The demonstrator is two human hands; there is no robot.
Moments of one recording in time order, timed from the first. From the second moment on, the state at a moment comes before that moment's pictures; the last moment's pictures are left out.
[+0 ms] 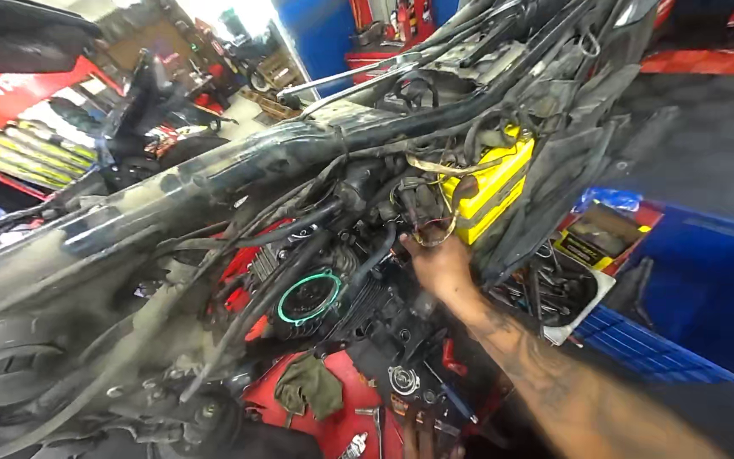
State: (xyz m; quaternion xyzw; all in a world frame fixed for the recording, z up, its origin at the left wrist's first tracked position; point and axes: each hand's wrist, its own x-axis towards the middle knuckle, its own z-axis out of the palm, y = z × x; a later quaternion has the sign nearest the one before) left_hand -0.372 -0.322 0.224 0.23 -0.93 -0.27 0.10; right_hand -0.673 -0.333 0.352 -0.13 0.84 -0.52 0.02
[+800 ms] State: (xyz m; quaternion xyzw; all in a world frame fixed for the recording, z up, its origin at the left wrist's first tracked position) left_hand -0.398 -0.335 0.249 0.19 -0.94 -0.25 0.12; right_hand -0.679 -0.342 0.351 -0.11 0.84 -0.53 0.01
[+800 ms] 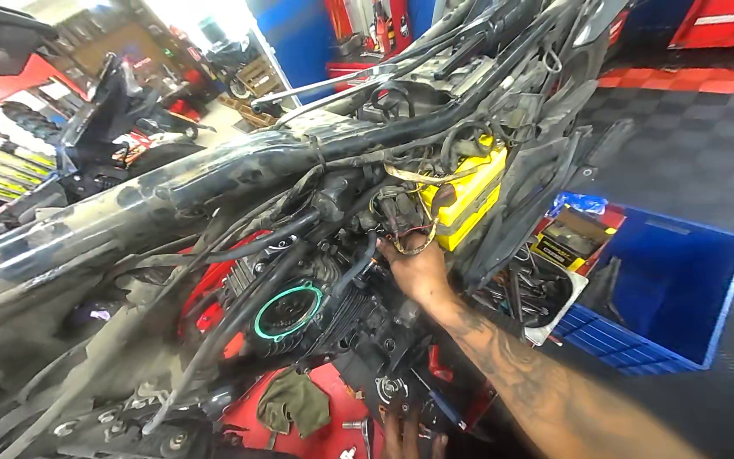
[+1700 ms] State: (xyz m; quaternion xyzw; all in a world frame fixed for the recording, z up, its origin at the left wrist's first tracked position) left_hand -0.625 -0.389 0.390 0.23 -0.96 0.01 0.13; right_hand -0.693 -0.330 0.342 -0.24 0.81 -0.54 0.00
